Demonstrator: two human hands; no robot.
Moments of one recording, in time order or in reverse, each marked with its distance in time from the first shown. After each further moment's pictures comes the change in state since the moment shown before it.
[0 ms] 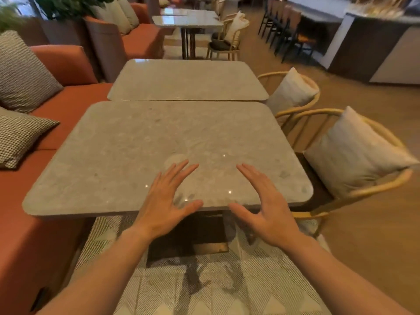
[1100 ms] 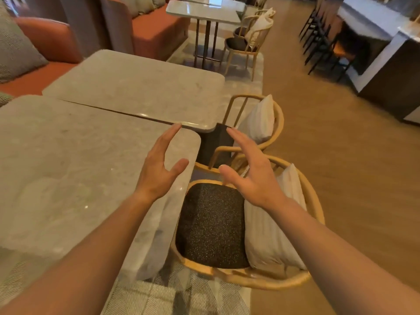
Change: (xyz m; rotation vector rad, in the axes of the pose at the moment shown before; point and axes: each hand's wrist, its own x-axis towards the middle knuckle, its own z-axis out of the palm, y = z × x) left_hand 0.396 0.244 0.212 -0.158 0.474 -0.105; right_hand 0.256 0.283 -0.384 0.126 -0.165 -0.274
